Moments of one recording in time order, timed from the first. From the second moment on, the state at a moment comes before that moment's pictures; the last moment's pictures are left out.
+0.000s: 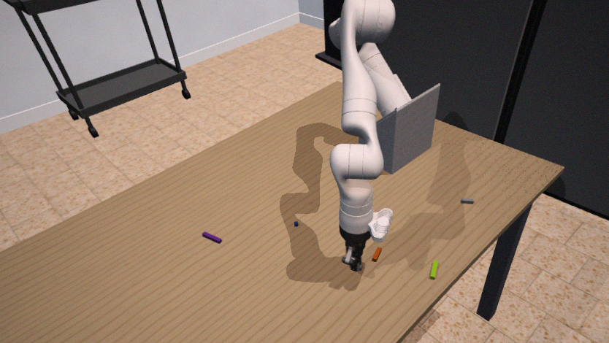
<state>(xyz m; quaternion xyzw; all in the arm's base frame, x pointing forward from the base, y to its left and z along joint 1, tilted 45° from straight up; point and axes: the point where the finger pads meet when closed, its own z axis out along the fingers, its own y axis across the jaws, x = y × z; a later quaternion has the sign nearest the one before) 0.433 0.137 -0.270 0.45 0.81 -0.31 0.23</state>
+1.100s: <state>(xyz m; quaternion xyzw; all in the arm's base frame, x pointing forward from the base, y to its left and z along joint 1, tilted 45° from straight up) 0.433 0.137 -0.270 0.45 0.81 -0.31 0.23</state>
